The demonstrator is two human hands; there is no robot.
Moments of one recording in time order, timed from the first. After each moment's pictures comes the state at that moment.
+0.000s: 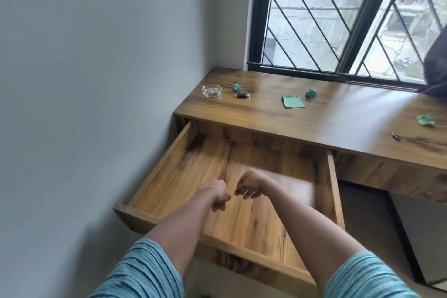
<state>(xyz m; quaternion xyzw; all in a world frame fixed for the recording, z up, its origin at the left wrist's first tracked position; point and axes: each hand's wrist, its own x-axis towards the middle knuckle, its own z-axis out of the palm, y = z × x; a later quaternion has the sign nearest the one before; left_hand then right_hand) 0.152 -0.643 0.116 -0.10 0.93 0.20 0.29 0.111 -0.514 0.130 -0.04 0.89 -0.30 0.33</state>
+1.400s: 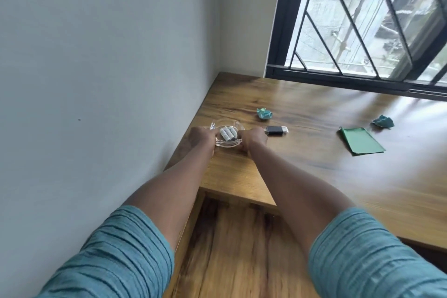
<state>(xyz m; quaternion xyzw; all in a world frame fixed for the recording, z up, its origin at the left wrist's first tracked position) -0.290 -0.795 0.120 -0.34 0.71 0.61 -0.07 -0.311 -0.685 0.112 0.21 0.82 -0.53 0.09</state>
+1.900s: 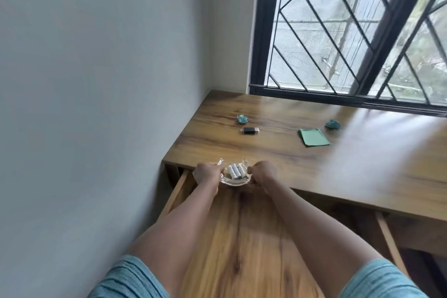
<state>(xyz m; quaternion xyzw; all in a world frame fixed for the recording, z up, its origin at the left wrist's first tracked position) -0.107 -0.712 0.129 -0.33 0.71 0.62 -0.07 -0.128 -0.575 0.134 0.15 0.84 -0.51 0.13</state>
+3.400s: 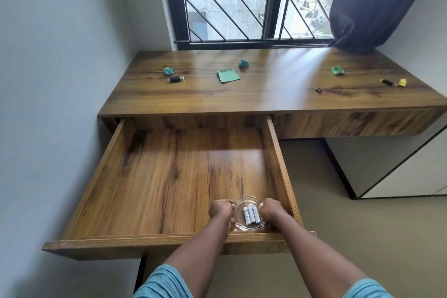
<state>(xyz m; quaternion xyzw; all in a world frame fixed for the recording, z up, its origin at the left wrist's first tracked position) 0.197 -0.505 0.022 -0.35 0.69 0.60 0.20 0.215 -0.375 0.042 0.28 0.87 -0.29 0.29</state>
